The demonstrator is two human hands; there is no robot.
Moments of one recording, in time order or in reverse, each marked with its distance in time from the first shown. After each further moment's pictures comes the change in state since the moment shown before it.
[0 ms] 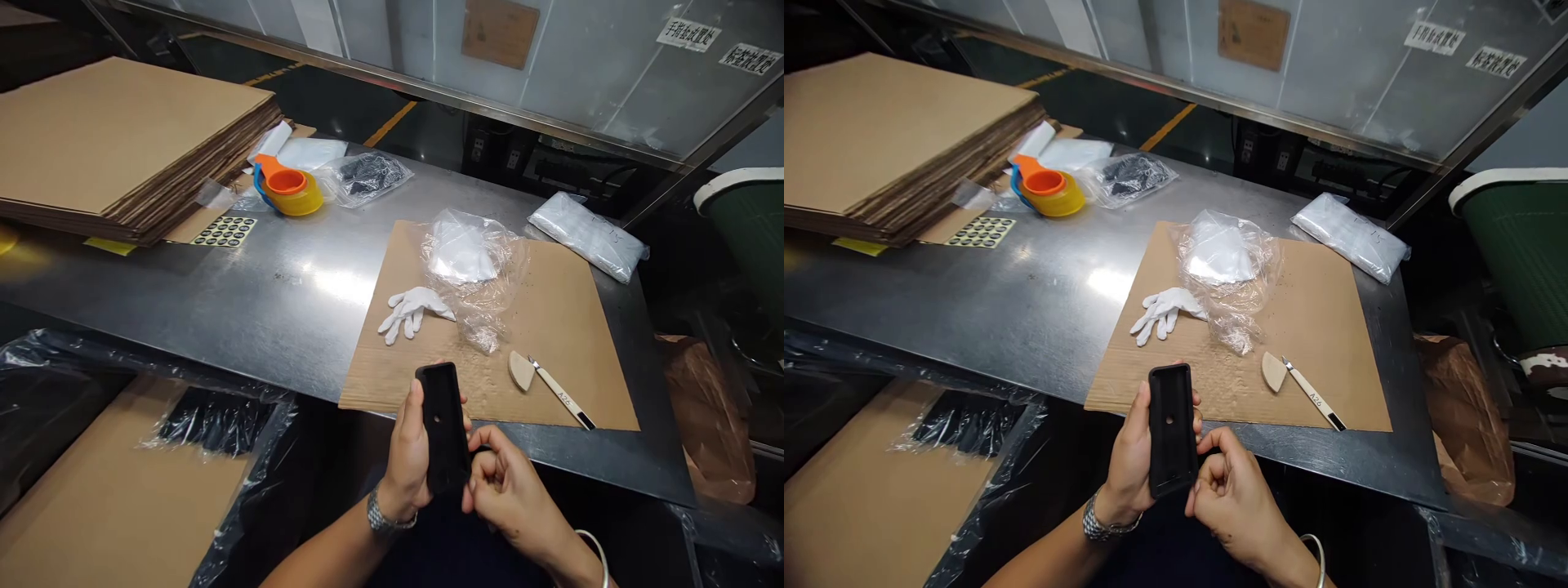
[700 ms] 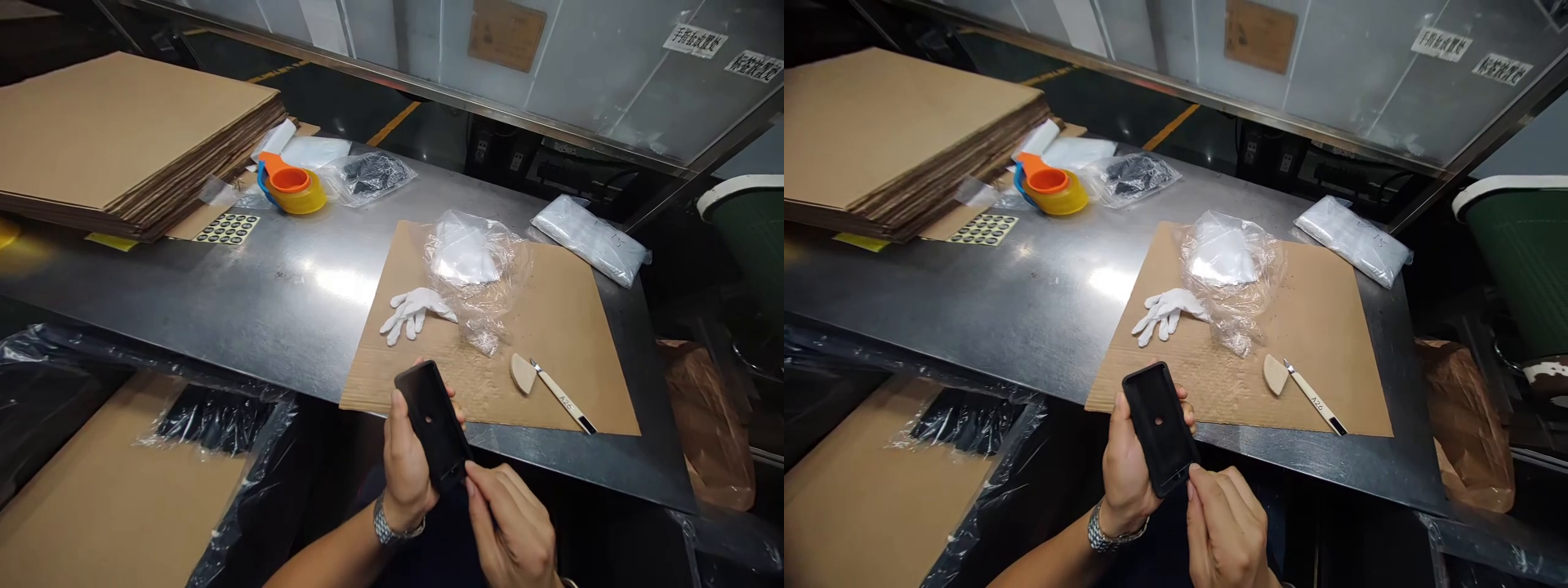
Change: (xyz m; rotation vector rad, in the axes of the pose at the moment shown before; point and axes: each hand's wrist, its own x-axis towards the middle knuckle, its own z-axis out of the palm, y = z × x) left_hand -0.004 -0.001 0.004 -0.132 0.081 0.237; right_hand -0.010 0.009 0.019 -0.724 0.486 -1.054
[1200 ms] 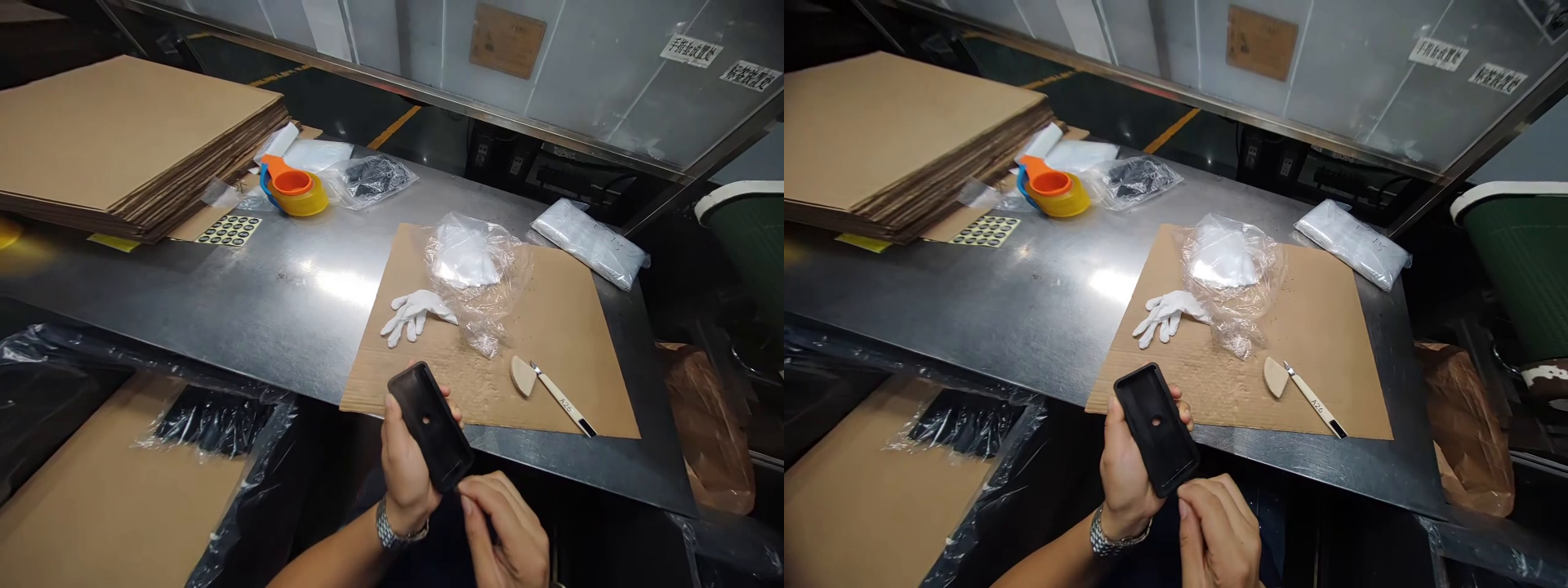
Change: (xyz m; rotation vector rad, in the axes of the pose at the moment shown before) left_hand -0.001 0.000 0.001 -0.044 0.043 0.027; right_hand -0.017 -0.005 0.015 0.147 0.075 0.157
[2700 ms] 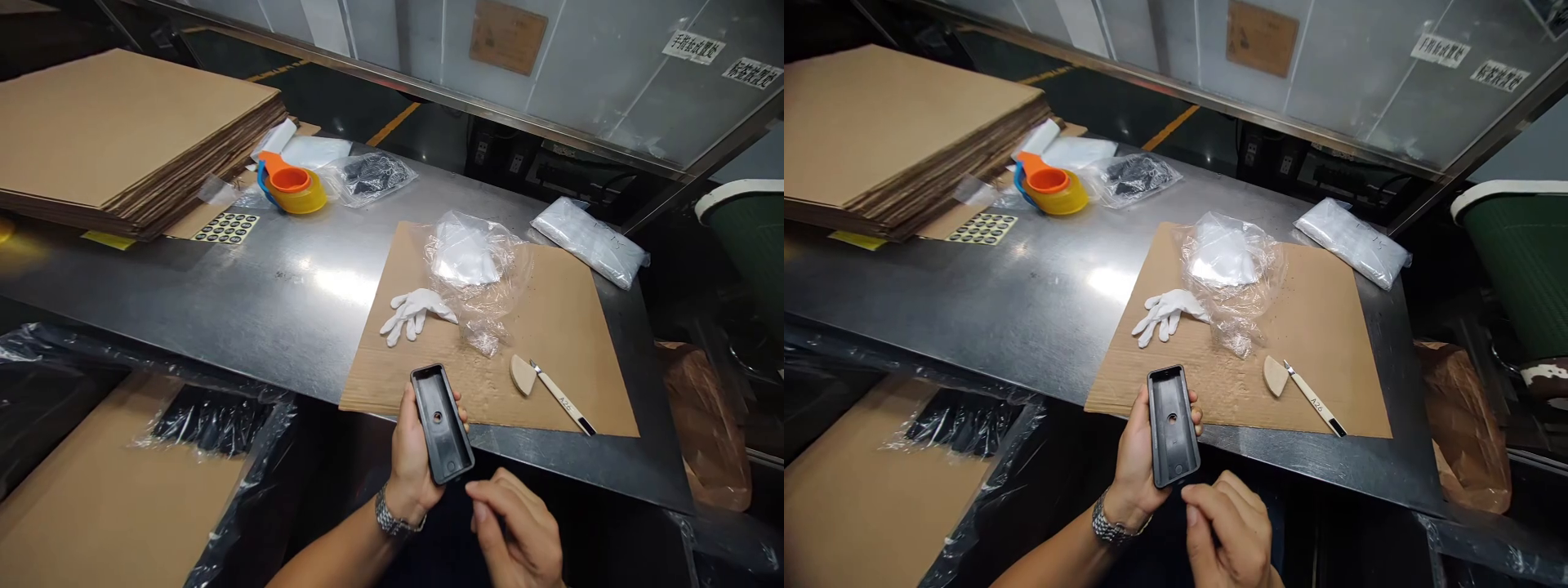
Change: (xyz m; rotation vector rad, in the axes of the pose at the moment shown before) left_hand 0.014 0.000 -0.001 0.002 0.063 -0.347; right_hand 0.016 0.000 -0.021 -0.012 -0.134 -0.067
